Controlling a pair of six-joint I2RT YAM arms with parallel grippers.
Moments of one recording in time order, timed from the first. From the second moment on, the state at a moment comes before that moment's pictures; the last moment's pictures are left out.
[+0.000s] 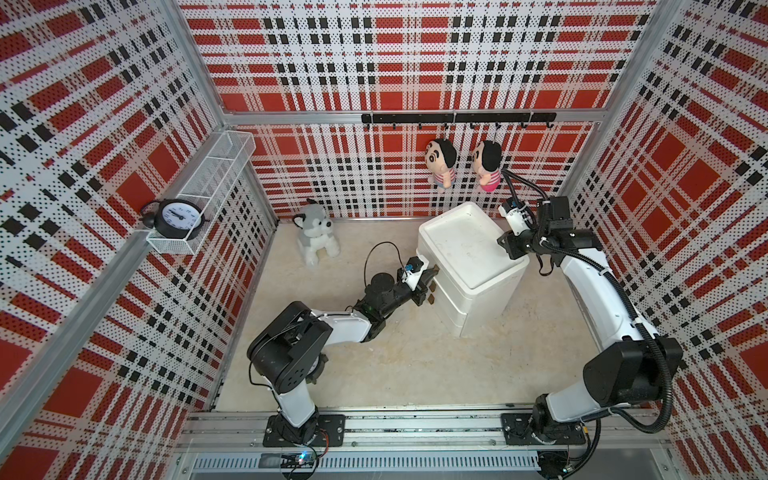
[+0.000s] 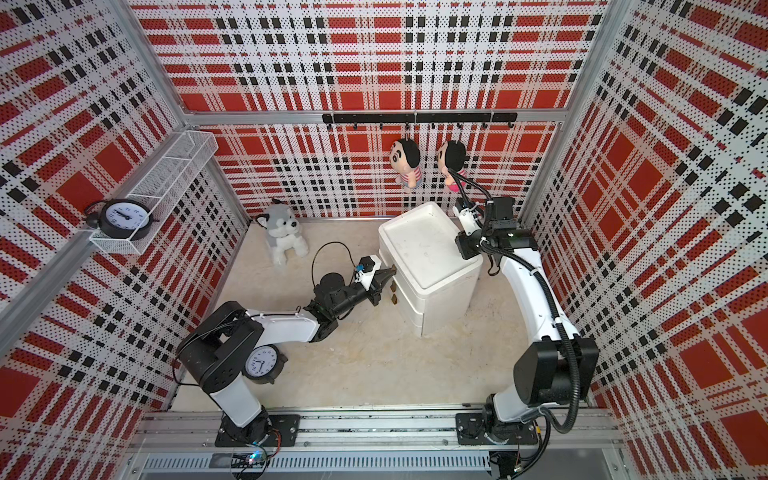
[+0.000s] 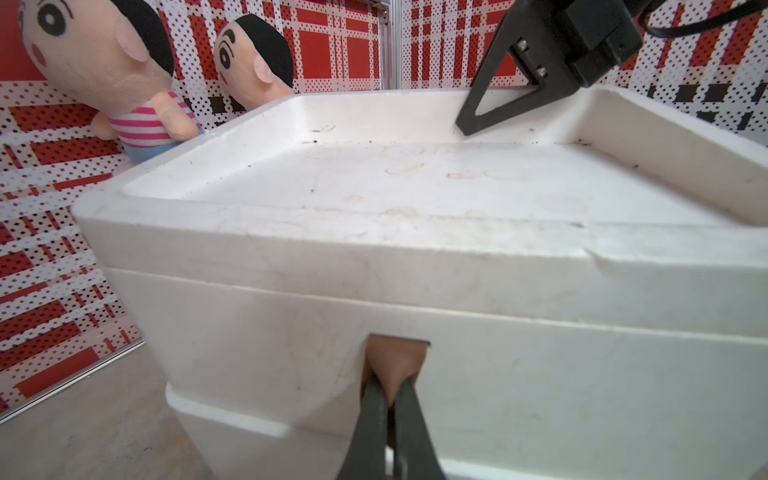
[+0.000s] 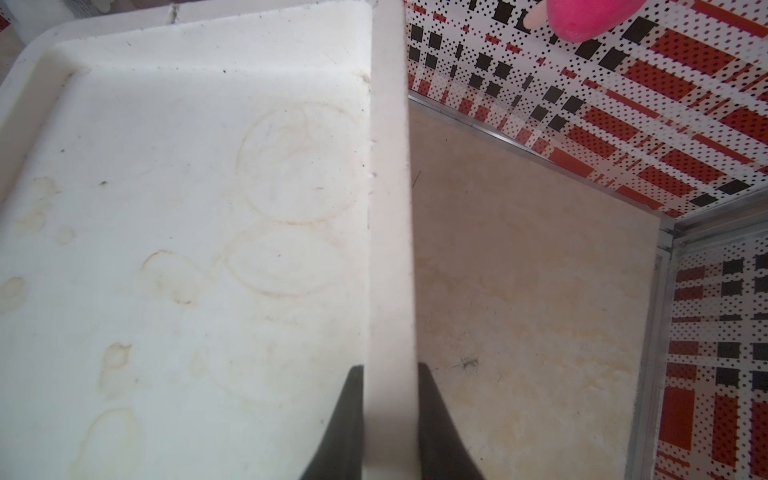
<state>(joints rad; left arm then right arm) -0.67 1.72 0.77 0.95 0.23 0.02 0.08 1.53 1.54 -0.76 -0.24 -0.32</state>
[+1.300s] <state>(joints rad) -0.60 1.47 0.62 0.73 0.14 -0.06 0.02 1.47 1.49 -0.74 -0.10 -0.28</state>
